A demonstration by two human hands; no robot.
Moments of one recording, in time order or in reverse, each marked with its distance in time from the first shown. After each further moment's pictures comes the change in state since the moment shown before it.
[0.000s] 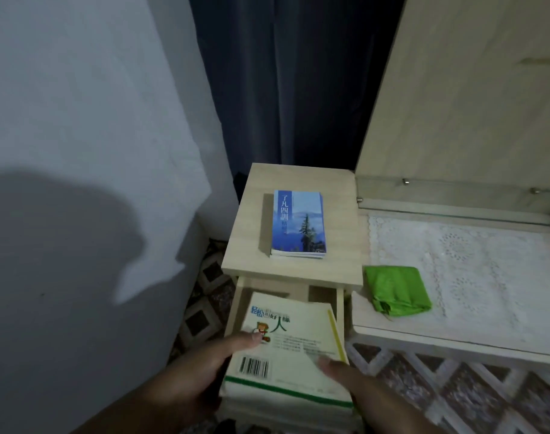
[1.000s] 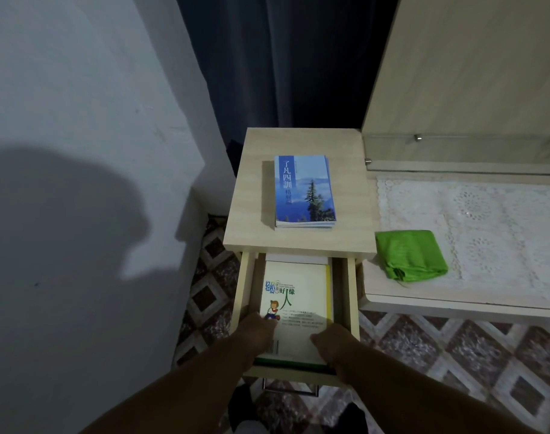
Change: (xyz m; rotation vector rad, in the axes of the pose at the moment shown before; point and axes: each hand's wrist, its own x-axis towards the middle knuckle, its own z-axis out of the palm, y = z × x) left_hand 0.154 -0.046 -0.019 0.655 0.426 0.001; right_hand 0.144 0.077 -0.037 -0.748 0.459 0.288
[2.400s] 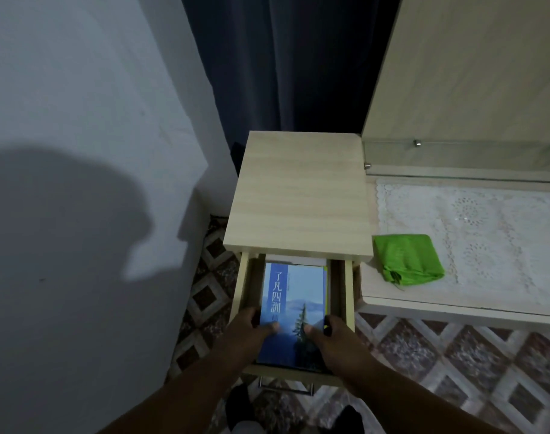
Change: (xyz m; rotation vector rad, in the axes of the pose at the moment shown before) left_hand -0.035 -0.012 -0.016 -0.201 -0.077 0.176; right_hand -0.041 0.007 -0.017 0.166 0.000 -0.257
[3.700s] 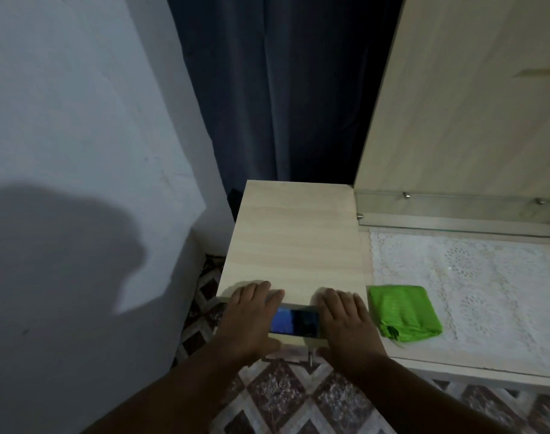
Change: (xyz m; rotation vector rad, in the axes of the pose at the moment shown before) left_hand 0.056 0.096 -0.020 1.387 0.251 0.733; right_hand 0.061 -0.060 -0.062 -1.297 0.328 -0.632
